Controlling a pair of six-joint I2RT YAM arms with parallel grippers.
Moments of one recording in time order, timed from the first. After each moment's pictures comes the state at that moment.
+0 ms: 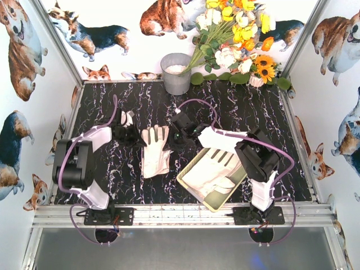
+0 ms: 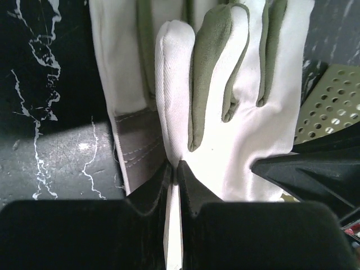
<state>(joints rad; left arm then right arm) -0.06 1.66 0.91 -0.36 0.59 -0.41 0.78 1.89 1.25 -0.19 -0.21 0.85</state>
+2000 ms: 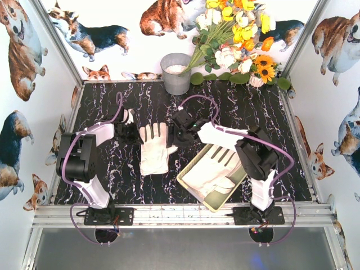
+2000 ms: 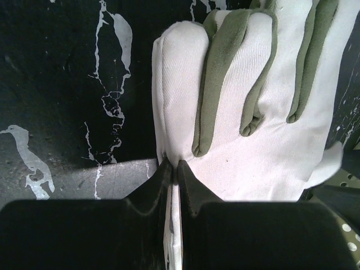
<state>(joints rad) -0.07 1.74 0.96 -0.32 0.42 -0.34 0.76 1.93 1.33 -0.37 -0.07 0.77</state>
